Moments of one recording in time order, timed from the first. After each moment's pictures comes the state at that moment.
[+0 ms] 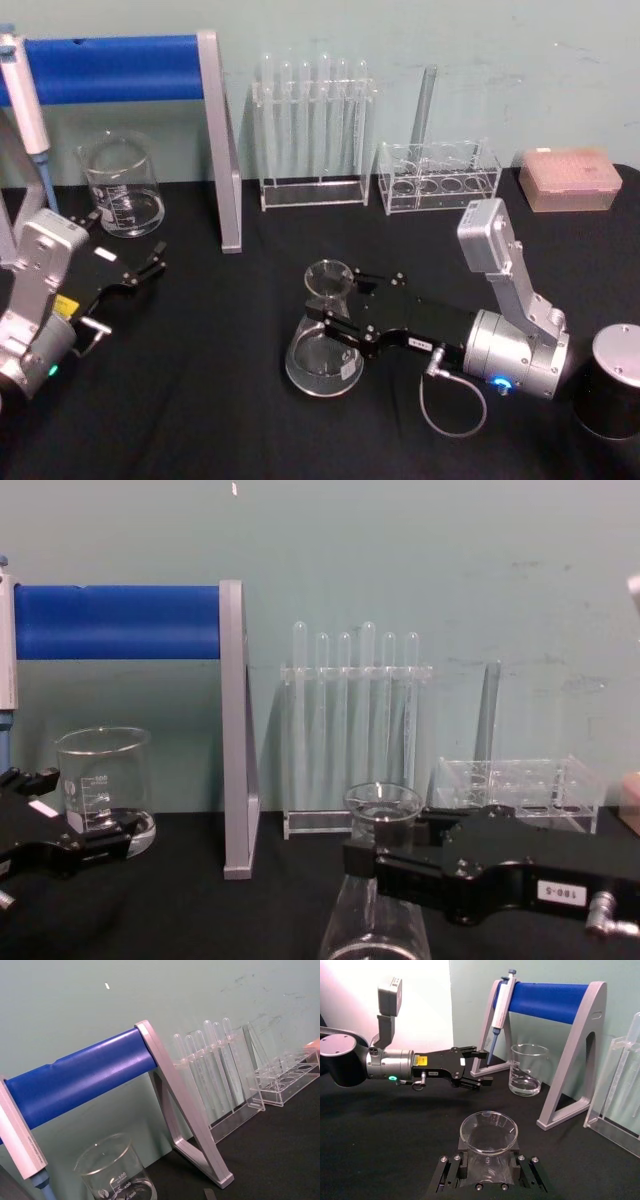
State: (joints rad) left arm -0.20 0.60 0.45 -1.41 -0.25 -0.12 0.03; right arm 0.26 0.48 -0.52 -1.51 0.45 0.01 0.64
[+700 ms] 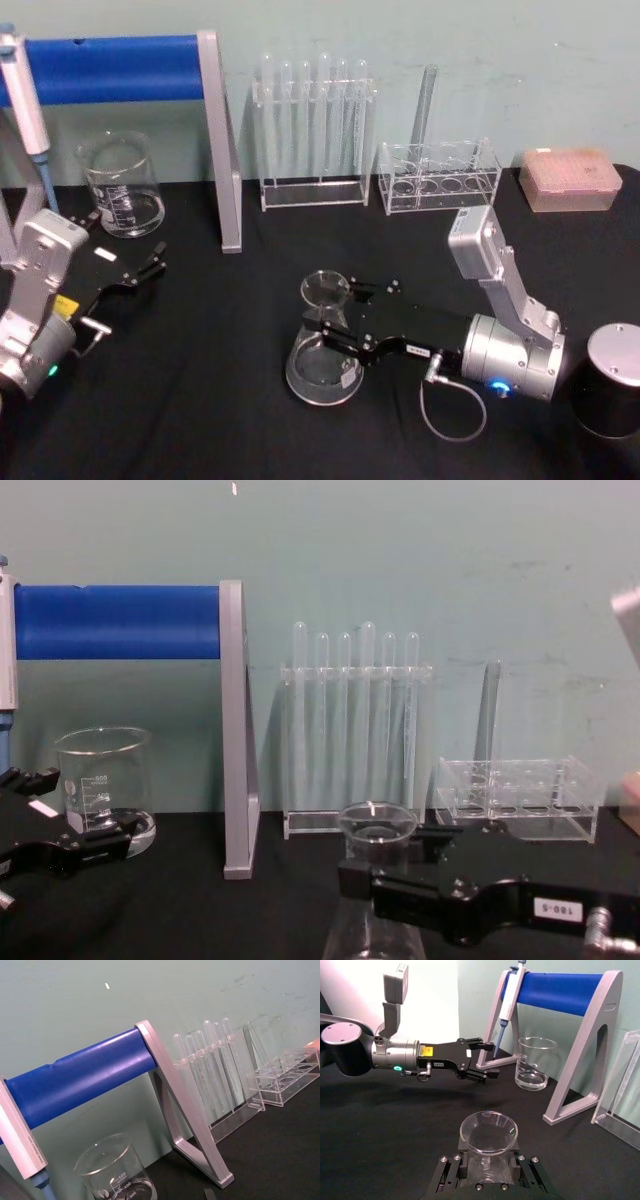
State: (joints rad) left arm -0.20 0.60 0.45 -1.41 -0.25 -0.12 0.03; right arm 0.29 0.49 -0.57 -1.49 0.45 0.00 0.65
